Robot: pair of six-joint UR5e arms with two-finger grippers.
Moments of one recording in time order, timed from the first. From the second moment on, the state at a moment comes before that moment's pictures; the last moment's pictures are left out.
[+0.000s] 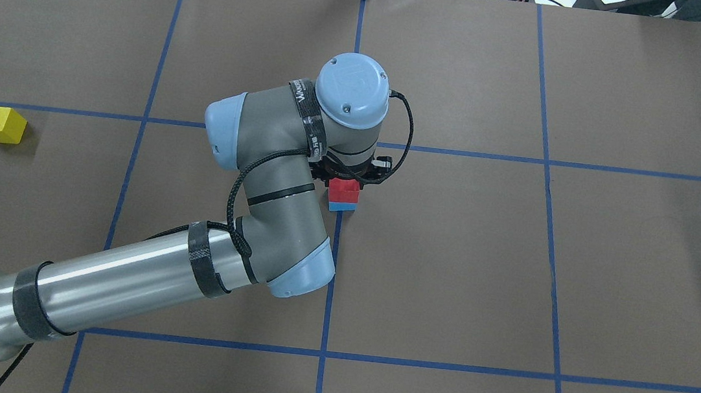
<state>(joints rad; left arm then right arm) -0.53 -2.55 -1.37 -1.55 -1.86 -1.23 1.50 -1.60 1.63 -1.48 2.26 -0.08</state>
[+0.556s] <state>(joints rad) -0.53 -2.54 -1.36 -1.55 -1.86 -1.22 1.50 -1.61 1.63 -1.48 2.26 -0.08</state>
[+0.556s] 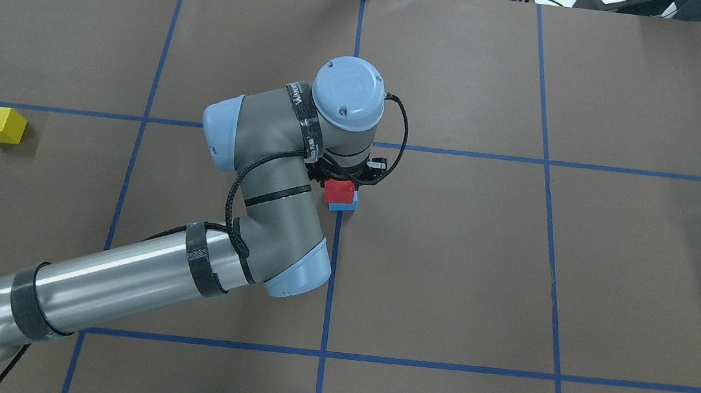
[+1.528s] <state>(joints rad) -0.53 -2.54 -1.37 -1.56 -1.86 -1.23 1.50 -1.60 1.63 -1.48 2.26 -0.08</state>
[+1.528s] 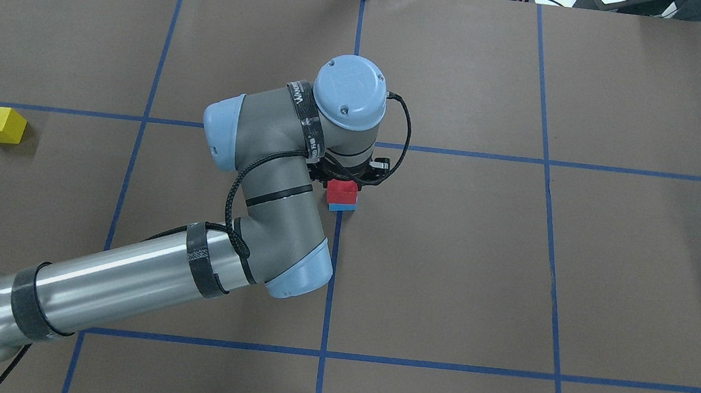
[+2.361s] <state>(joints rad) -0.53 -2.54 -1.38 -1.57 -1.86 -1.25 1.50 -1.60 1.62 -1.48 2.26 -0.08</state>
